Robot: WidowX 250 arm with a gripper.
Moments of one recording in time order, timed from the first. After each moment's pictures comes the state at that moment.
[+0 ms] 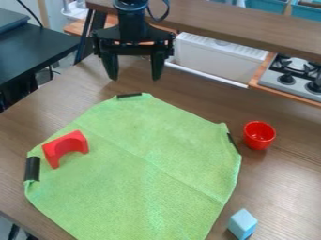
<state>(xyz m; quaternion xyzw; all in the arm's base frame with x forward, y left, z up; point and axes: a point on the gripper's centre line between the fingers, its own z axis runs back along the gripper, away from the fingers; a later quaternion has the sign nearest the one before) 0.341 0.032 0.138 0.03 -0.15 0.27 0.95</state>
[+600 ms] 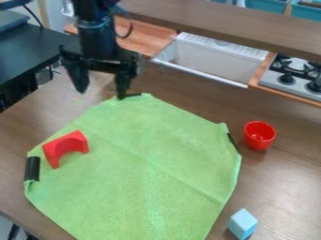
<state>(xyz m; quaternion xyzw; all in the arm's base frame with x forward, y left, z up) 0.306 0.068 0.119 0.04 -0.13 0.17 0.98</state>
